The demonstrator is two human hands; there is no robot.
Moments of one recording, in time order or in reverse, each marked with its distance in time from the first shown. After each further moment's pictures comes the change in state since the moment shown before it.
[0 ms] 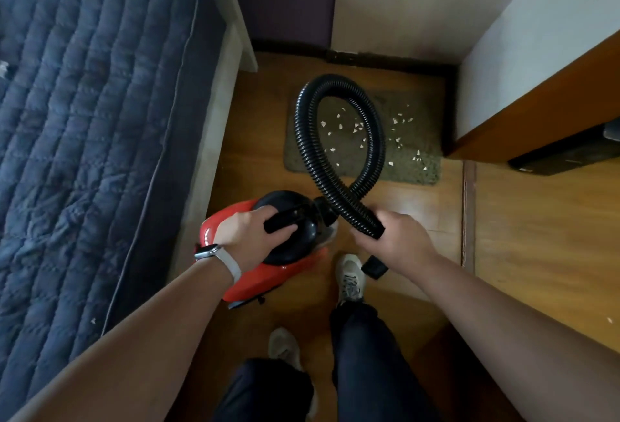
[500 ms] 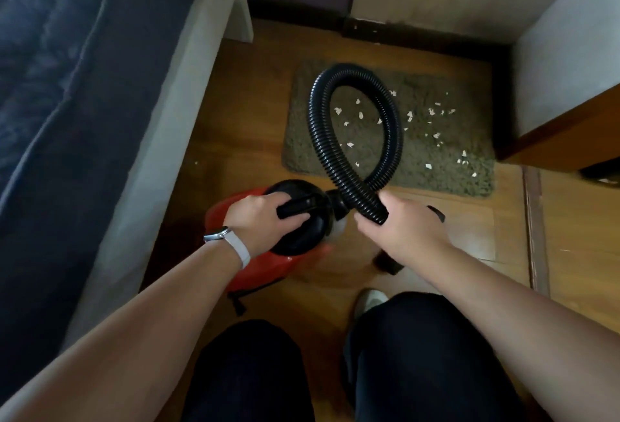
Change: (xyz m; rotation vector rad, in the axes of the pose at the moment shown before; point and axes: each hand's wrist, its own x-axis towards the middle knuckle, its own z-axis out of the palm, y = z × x) left_hand 0.209 -0.151 0.192 0.031 0.049 0.078; right_hand 0.206 0.087 0.178 -0.256 0.112 0.030
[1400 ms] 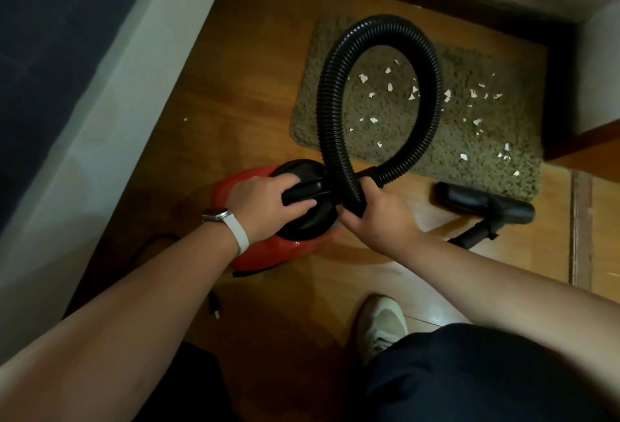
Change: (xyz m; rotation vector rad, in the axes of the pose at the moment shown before) left_hand 0.043 -0.060 0.097 -0.077 0.110 0.089; right_hand 0.090 0.026 0.150 0.093 0.047 -0.210
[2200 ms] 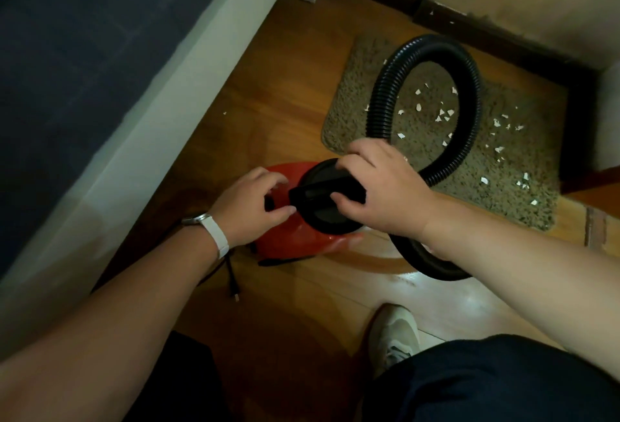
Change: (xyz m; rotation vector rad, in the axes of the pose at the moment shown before) left_hand -0.055 -0.073 -0.016 -0.159 0.051 -0.033; right_hand 0.015 -0.082 -0.025 -0.323 0.139 -0.713
